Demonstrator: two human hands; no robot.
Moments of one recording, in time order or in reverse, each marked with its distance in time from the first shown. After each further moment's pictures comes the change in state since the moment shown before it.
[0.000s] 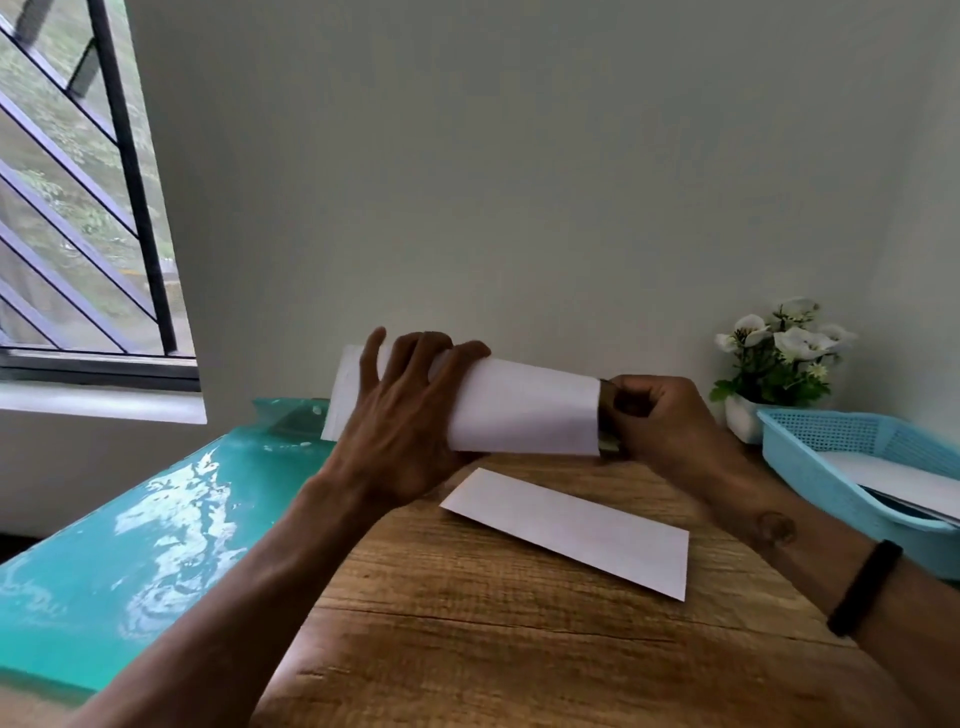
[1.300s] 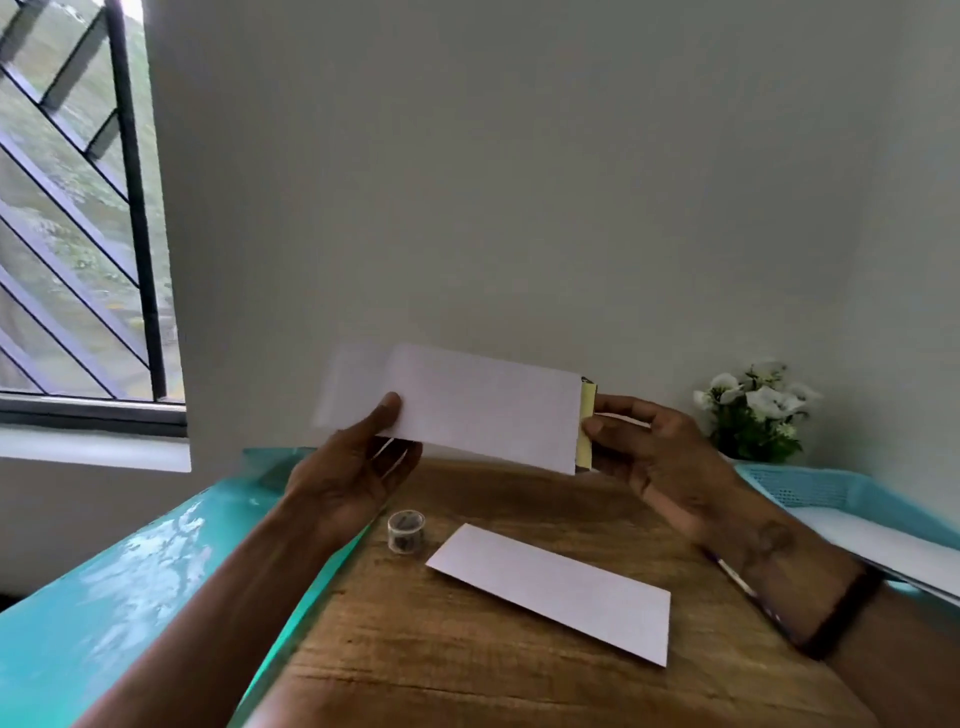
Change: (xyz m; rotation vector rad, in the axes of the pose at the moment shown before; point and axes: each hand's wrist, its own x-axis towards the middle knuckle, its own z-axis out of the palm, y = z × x) left_hand 0.013 -0.021 -0.011 -2.027 0.116 -1.224; right_hand 0.027 -0.007 -0.018 0.553 -0.010 0.170
